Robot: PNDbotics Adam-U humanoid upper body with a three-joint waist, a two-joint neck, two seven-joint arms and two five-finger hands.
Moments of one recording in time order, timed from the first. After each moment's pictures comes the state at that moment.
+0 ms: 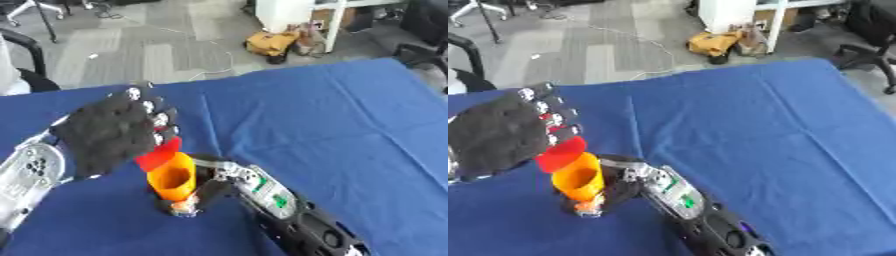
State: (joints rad) left arm -0.93 0.36 -0.58 -1.58 -1.63 -0.42 0.11; right arm -0.69 -0.19 0.40 -1.25 -0.32 -0.08 0.67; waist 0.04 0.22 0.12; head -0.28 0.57
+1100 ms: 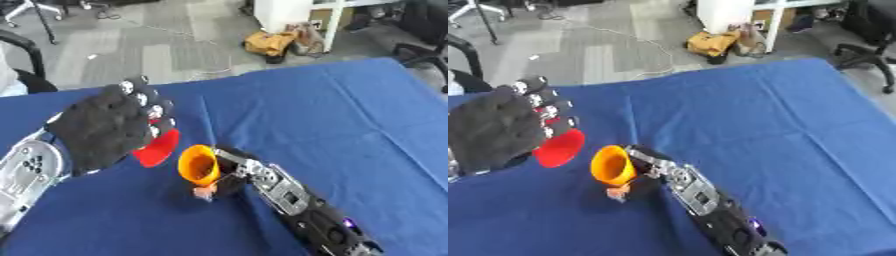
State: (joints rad) left arm -0.92 0.36 -0.54 -1.60 -1.59 -0.37 0.09; right arm -0.69 -0.22 0.26 -1.03 0.13 -0.40 0.32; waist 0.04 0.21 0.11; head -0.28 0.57
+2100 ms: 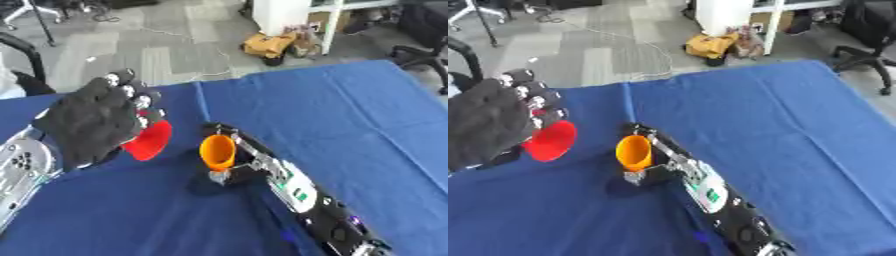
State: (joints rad) left arm -0.91 0.37 -0.51 -1.60 -1.54 -0.33 0.07; right arm -0.70 -0.27 0.20 -1.03 0.33 -0.51 0.13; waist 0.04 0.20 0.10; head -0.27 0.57
